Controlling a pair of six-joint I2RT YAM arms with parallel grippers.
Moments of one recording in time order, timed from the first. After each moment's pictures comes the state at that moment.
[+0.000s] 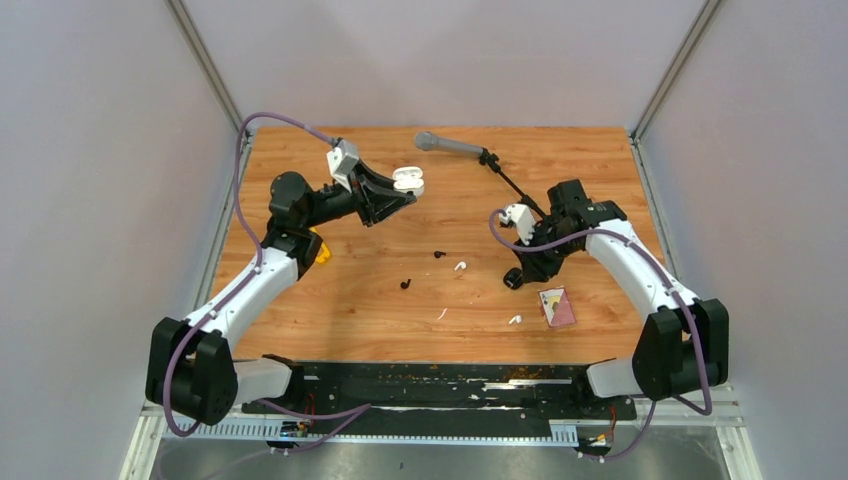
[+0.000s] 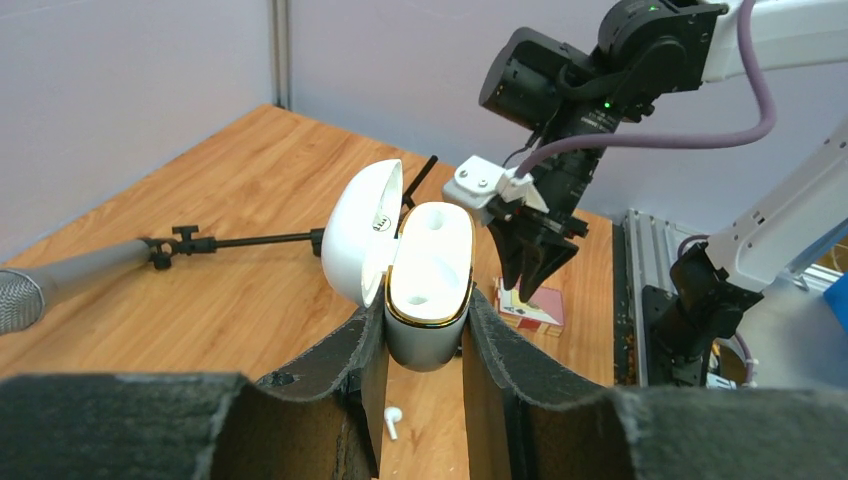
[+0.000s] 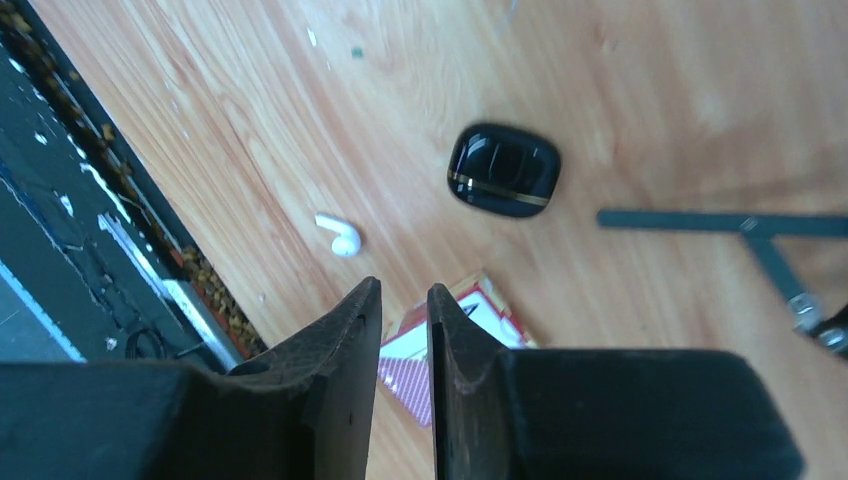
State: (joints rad) left arm -0.33 1.24 0.85 0.64 0.91 -0.36; right arm 0.23 1.38 1.10 -0.97 -0.52 -0.75
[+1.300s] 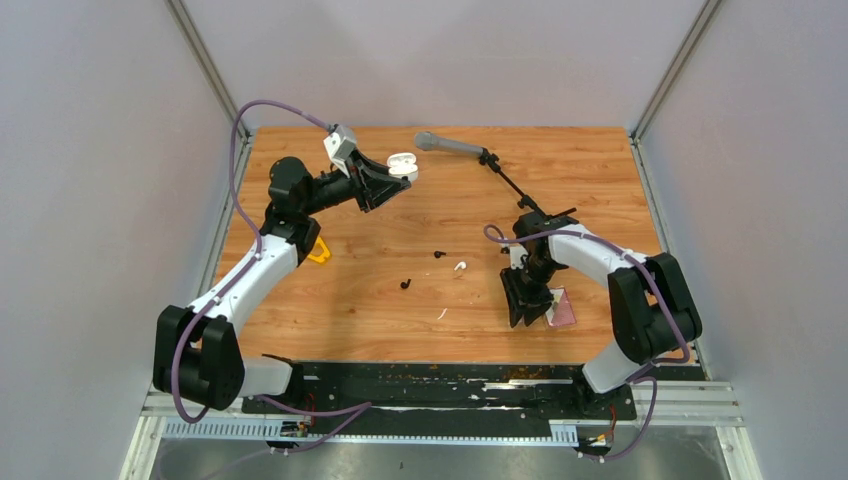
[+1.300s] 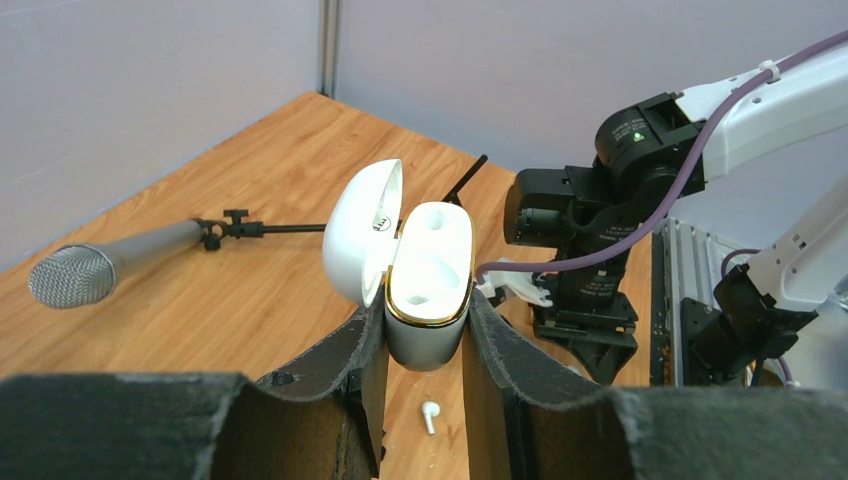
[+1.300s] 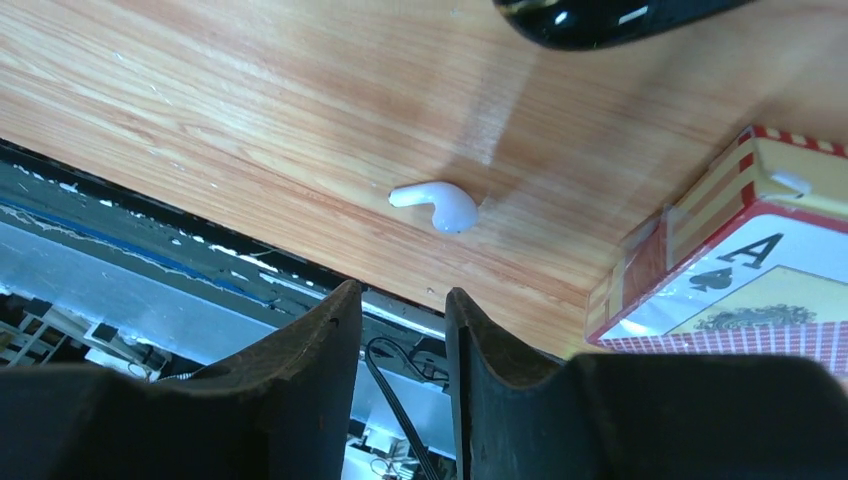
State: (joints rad) left arm -0.28 1.31 0.93 0.56 0.89 -0.33; right arm 0.38 1.60 0.94 -1.00 -0.32 0.11
